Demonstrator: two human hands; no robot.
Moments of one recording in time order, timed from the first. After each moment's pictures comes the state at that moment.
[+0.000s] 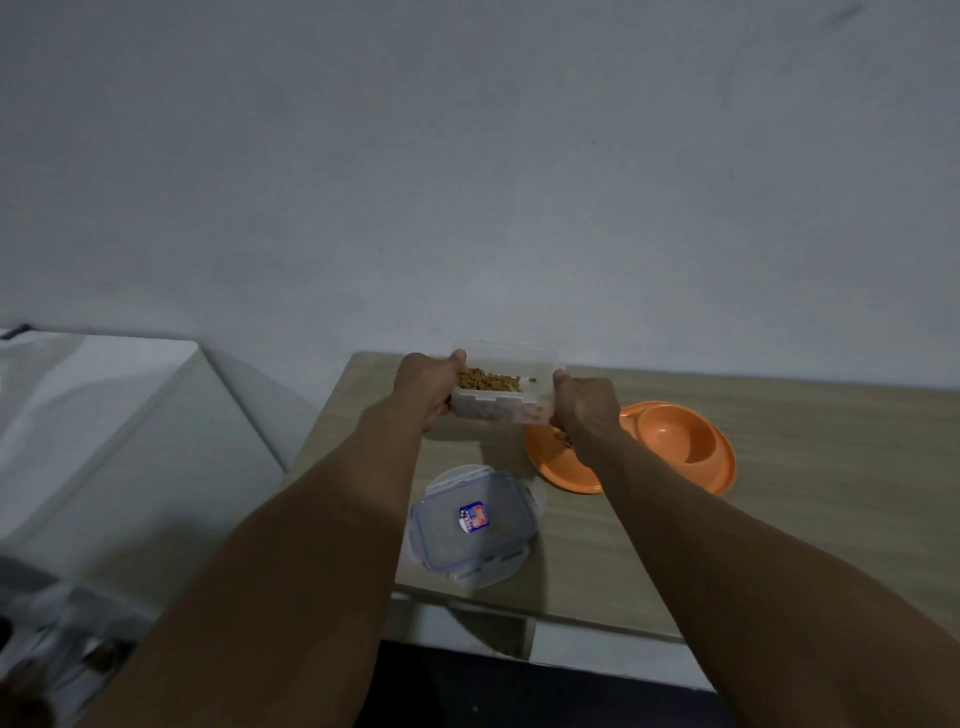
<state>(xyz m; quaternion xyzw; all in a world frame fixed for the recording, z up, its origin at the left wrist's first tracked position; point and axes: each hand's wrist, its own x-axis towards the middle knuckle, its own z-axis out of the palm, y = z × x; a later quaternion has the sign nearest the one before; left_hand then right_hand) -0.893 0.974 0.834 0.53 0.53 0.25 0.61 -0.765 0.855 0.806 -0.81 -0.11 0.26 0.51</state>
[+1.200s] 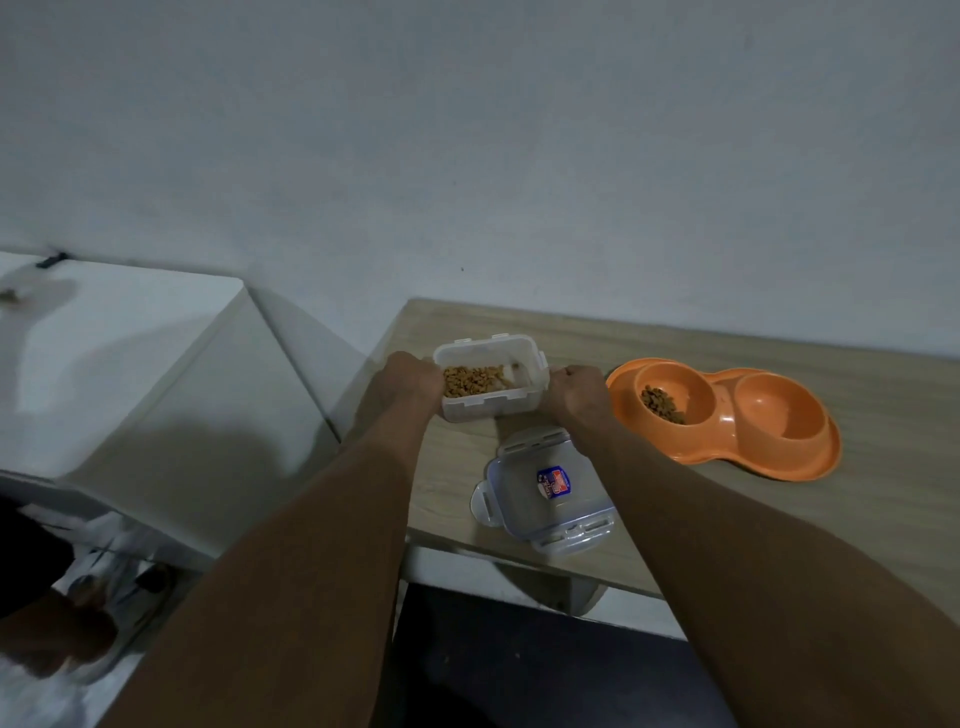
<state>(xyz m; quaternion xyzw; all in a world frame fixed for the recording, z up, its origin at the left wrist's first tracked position) -0.985 1.015 0.792 0.59 0.69 0.19 0.38 -0.837 0.920 0.760 -0.84 -0.20 0.30 0.41</state>
